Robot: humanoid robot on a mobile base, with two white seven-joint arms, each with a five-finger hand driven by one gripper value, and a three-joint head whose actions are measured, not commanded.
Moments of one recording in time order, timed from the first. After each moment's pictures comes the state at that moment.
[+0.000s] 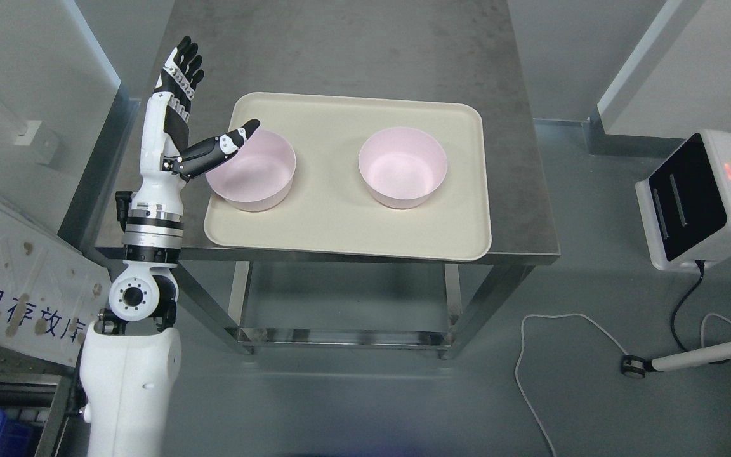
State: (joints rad) left arm -0.26 0.00 0.06 -1.59 0.00 -0.27 -0.09; right arm 0.05 0.00 0.00 -0.05 0.00 -0.19 0.00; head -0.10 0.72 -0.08
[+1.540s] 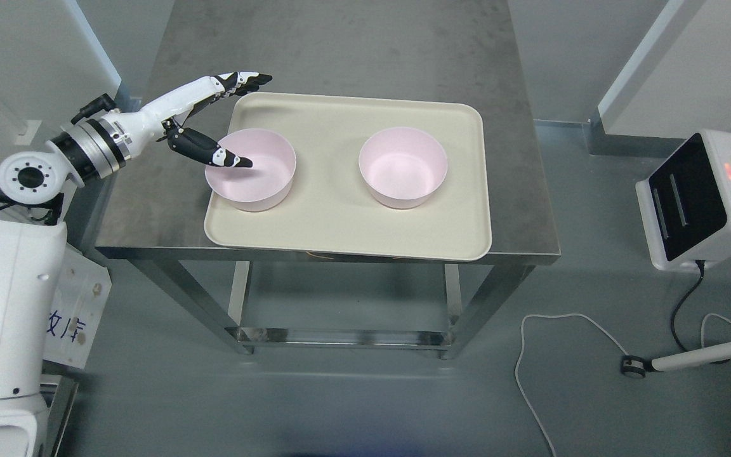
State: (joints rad) left arm -0.62 0.39 -0.05 -1.36 -0.17 -0.17 -0.85; right arm 0.05 0.00 0.00 -0.05 0.00 -0.19 0.01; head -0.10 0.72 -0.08
